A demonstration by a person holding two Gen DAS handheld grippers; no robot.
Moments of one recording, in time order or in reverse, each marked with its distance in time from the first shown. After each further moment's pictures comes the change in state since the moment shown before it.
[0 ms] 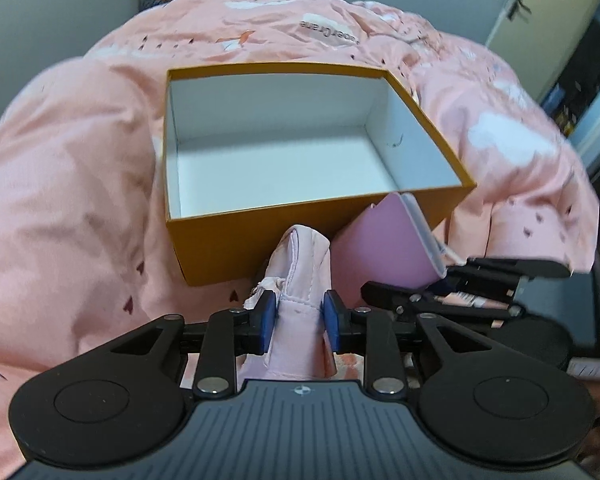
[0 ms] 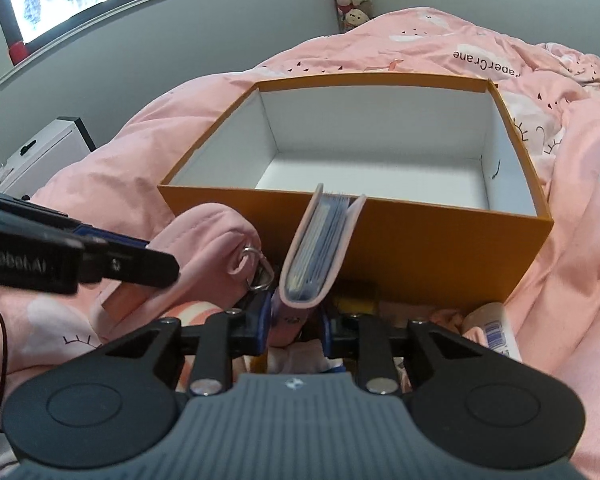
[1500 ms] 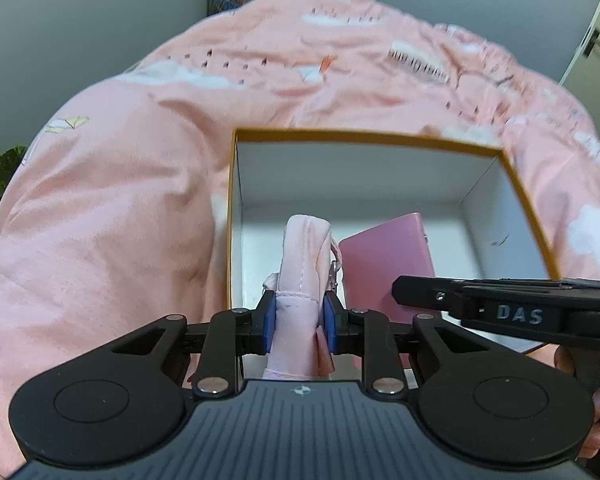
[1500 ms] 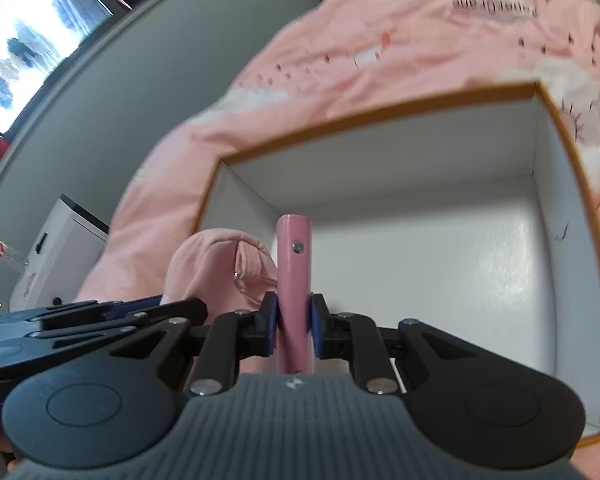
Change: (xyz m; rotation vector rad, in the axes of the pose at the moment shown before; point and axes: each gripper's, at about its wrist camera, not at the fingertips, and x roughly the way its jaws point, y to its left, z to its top) left arm 0.060 0.049 0.102 -0.156 0.000 0.162; right arm 0.082 -0.052 0.125 0.277 0.124 0.173
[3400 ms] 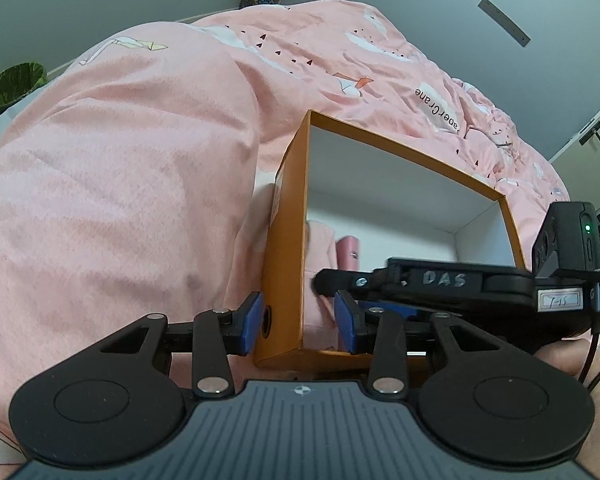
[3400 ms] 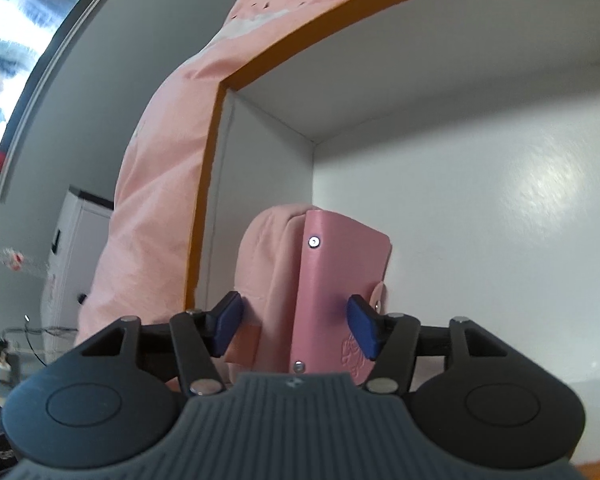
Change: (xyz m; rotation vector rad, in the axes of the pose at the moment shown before) left arm -0.018 0.080 -0.044 -0.260 -0.052 -0.167; right arm 0.074 0.023 -0.002 0.139 0.178 0.091
